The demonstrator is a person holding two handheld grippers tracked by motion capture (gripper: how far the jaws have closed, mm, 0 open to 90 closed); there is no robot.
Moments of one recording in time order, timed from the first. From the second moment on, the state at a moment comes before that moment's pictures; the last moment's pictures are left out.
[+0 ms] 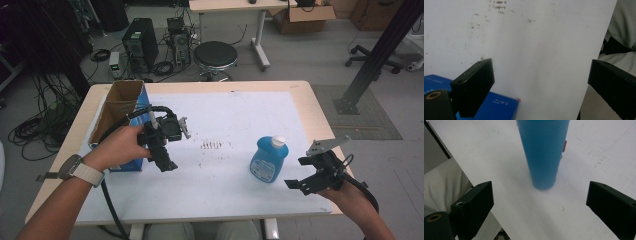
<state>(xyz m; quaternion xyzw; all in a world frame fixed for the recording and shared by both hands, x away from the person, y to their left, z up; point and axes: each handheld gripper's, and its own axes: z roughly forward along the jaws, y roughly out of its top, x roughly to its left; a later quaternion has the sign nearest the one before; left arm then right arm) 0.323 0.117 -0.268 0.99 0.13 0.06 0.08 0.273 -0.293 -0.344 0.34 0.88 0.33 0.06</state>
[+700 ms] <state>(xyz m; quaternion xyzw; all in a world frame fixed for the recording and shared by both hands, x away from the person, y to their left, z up) 0.324 0.115 -0.269 0.99 0.13 0.06 0.08 0.268 -0.291 -0.359 0.32 0.86 0.39 0.09</state>
